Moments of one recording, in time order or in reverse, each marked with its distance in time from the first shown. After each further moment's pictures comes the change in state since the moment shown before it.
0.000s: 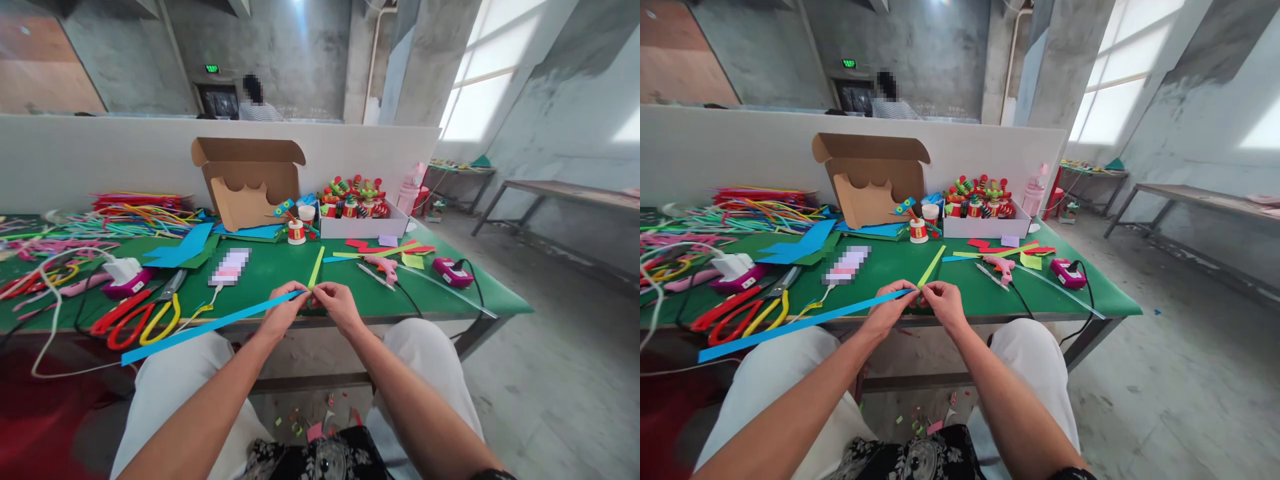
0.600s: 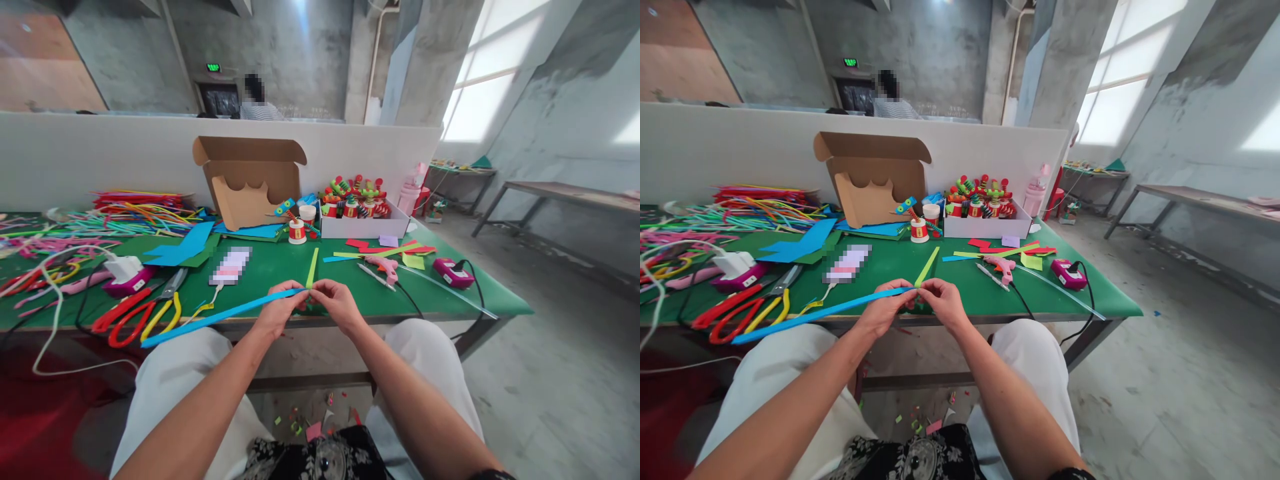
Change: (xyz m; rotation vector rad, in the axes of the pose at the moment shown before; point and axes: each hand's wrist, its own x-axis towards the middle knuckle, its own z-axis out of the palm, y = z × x) left_hand 0.002 -0.002 -0.005 -0.221 -0.036 -0.152; right_hand 0.001 -0.003 -0.001 0.084 -0.087 -0.045
